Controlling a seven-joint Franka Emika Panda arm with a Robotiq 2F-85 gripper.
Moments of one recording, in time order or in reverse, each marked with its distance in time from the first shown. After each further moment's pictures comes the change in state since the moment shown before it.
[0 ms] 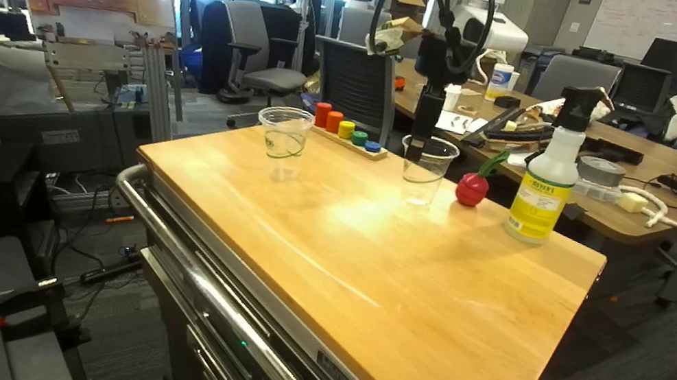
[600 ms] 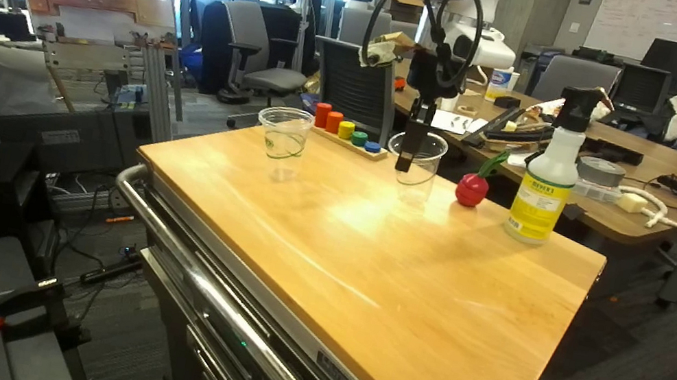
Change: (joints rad) arm 0.010 0.032 0.000 0.008 -0.001 -0.018 0.016
